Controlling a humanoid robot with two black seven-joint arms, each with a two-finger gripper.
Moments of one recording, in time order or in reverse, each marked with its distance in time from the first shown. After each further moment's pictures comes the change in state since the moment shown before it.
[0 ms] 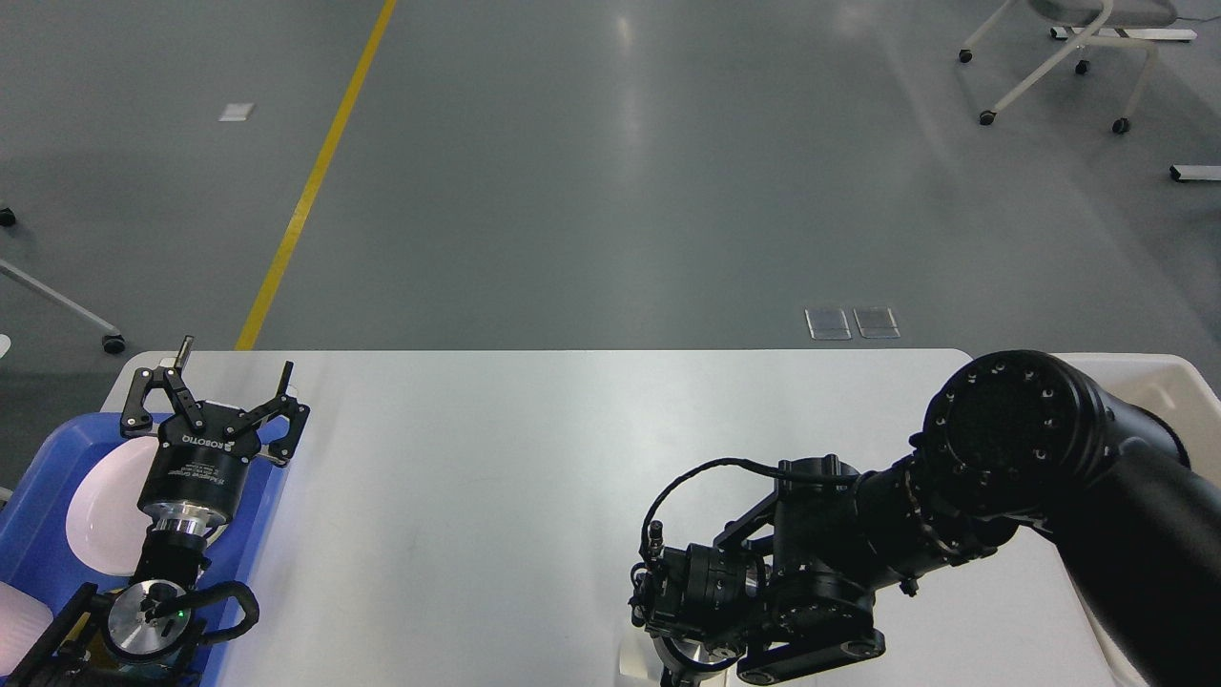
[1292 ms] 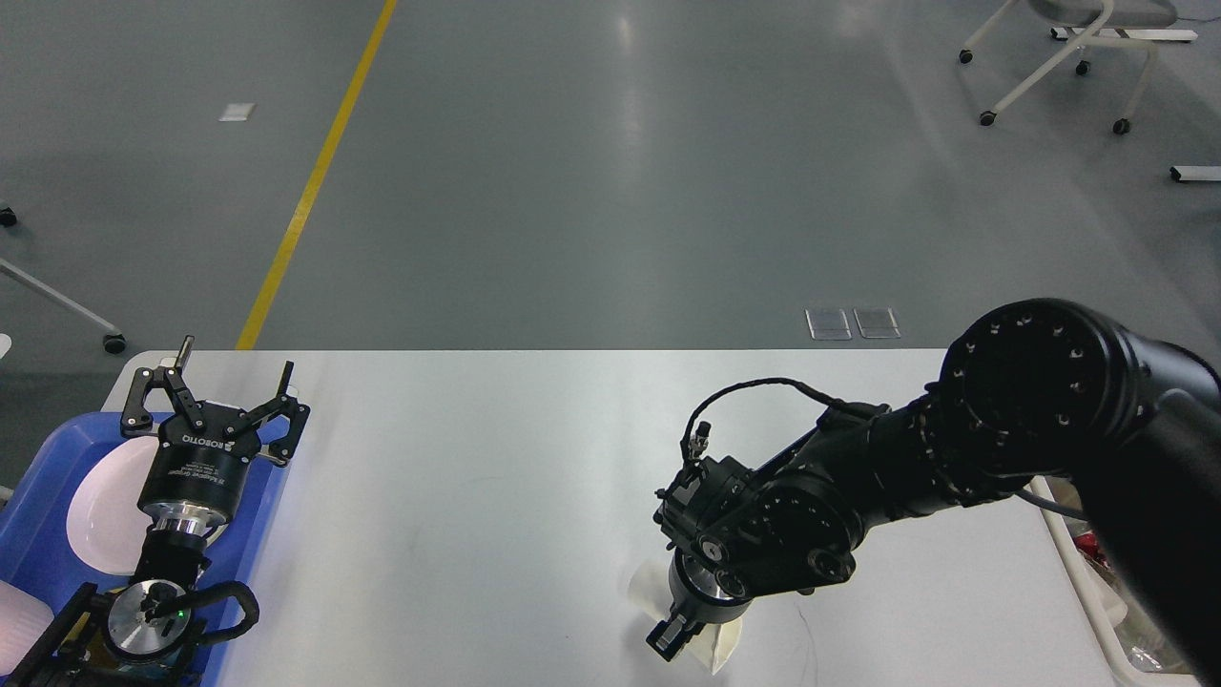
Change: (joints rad) left arm 0.000 0.000 0.000 0.000 0.000 0.000 0.001; right arm 0.236 -0.054 -0.051 0.006 0.765 0.001 0.008
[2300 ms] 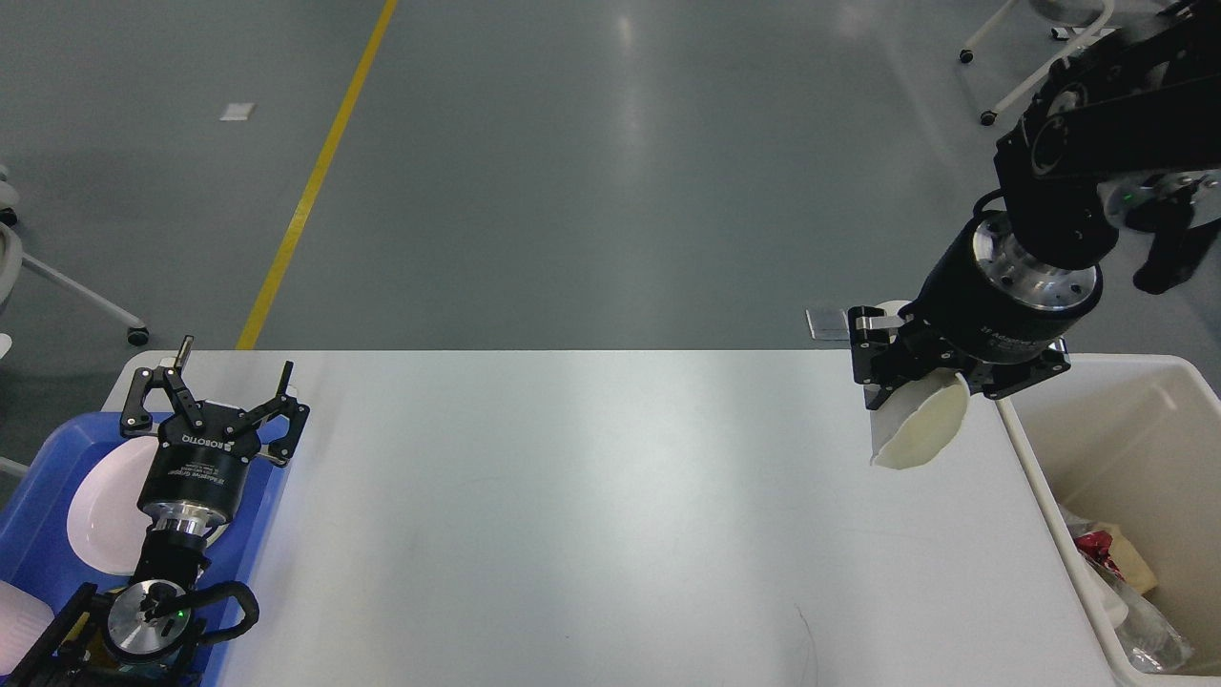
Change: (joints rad) left arm 0.000 0.000 -0.001 0.000 0.000 0.000 0.000; right arm 0.927 -0.265 -0.560 0.380 0.811 0.247 0.135
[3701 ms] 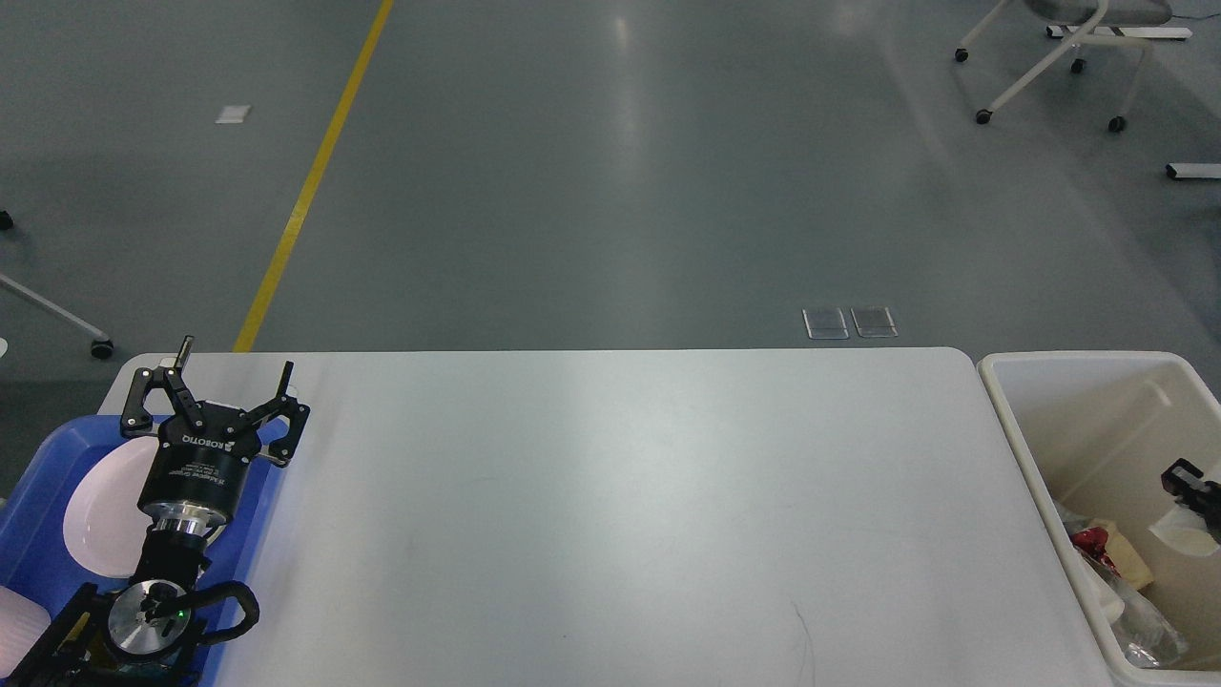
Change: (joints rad) left arm 0.000 0.000 0.001 0.000 0.000 0.000 -0.001; right arm -1.694 -0.426 0.498 -1.391 -0.080 -0.515 0.027
